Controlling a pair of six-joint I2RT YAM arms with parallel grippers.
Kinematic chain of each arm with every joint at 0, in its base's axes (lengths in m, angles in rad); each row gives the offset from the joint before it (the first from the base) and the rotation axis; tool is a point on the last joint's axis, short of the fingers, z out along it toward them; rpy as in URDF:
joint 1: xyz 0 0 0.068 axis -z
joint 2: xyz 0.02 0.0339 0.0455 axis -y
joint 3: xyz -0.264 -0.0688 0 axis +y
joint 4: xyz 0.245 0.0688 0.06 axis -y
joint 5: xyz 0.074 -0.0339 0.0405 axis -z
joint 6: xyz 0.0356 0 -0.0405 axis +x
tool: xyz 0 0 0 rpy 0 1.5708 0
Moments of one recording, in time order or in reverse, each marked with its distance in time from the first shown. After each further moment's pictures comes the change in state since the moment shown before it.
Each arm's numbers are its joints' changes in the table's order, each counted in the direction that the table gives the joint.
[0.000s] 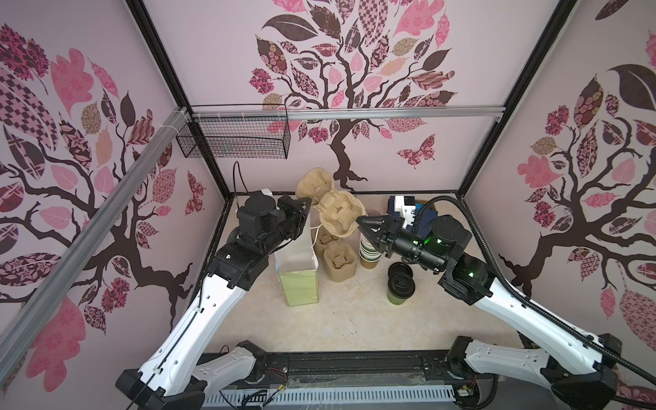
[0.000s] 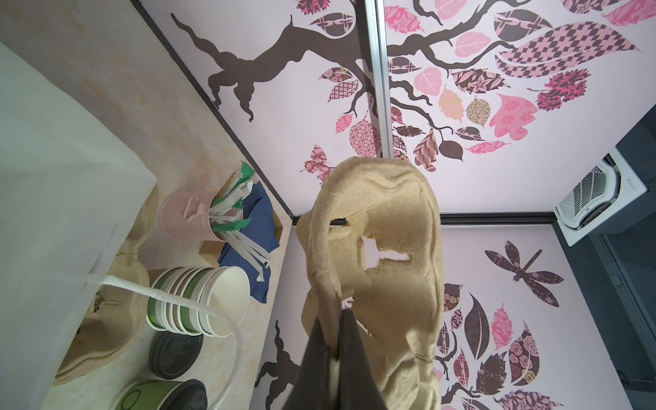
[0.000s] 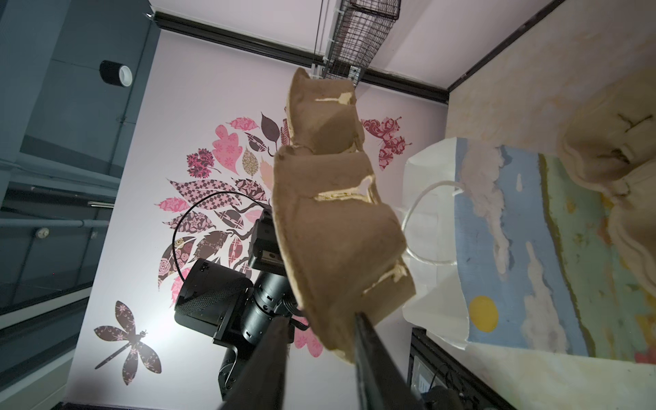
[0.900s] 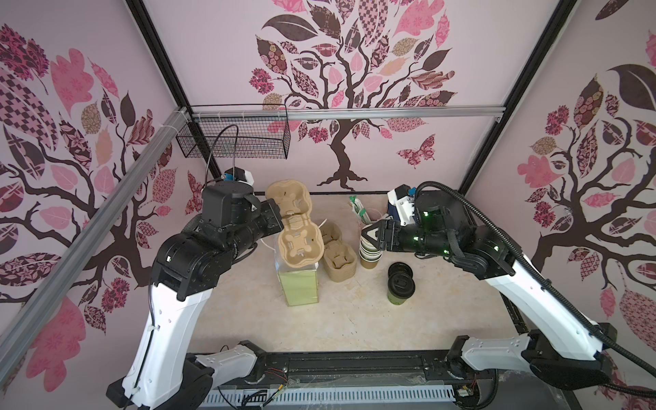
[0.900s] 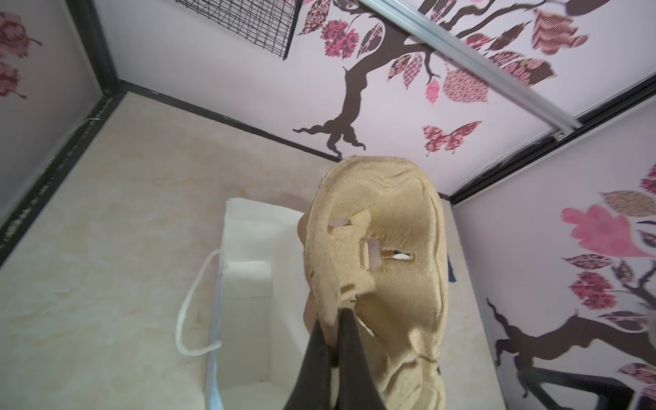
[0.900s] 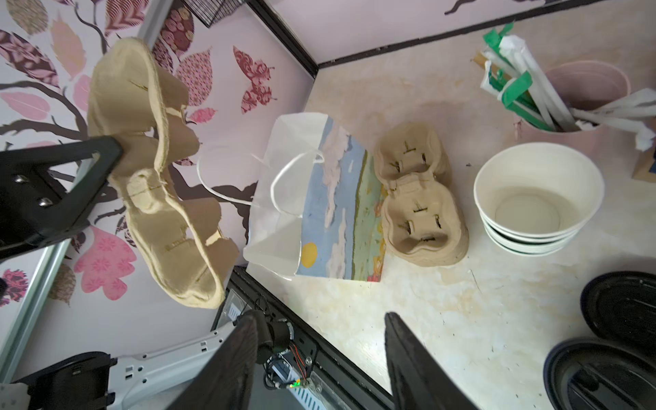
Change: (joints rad) left arm -0.001 -0.114 -0.605 -0.813 -0.231 0.795; right arm 0.000 -0.191 -0.520 -0.879 0.066 -0.601
